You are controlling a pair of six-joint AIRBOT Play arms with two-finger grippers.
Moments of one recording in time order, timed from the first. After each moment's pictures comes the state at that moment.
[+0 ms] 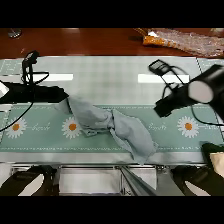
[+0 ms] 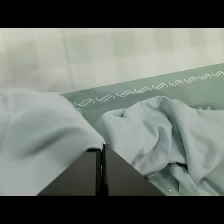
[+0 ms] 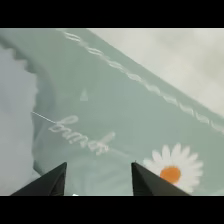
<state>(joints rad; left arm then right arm) -0.07 -0.96 0.91 1.04 -1.04 -1.38 0.45 -1.01 1.16 -1.72 1.48 1.55</state>
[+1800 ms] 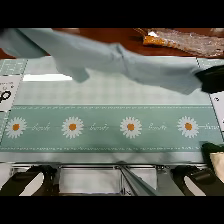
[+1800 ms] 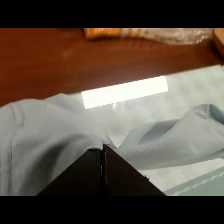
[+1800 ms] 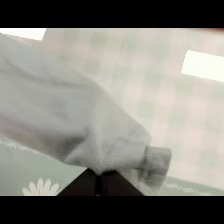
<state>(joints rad) 0.04 -0.90 1.67 1.03 -1.21 -1.35 0.20 -0.72 1.34 -1.51 1.29 1.60</state>
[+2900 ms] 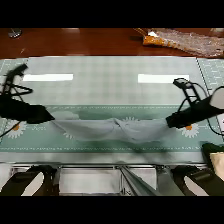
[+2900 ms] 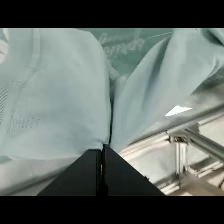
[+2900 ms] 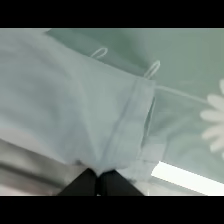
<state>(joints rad) 0.05 -0.84 0.98 1.09 -1.61 -1.44 0.20 -0.92 0.89 -1.45 1.46 1.52</state>
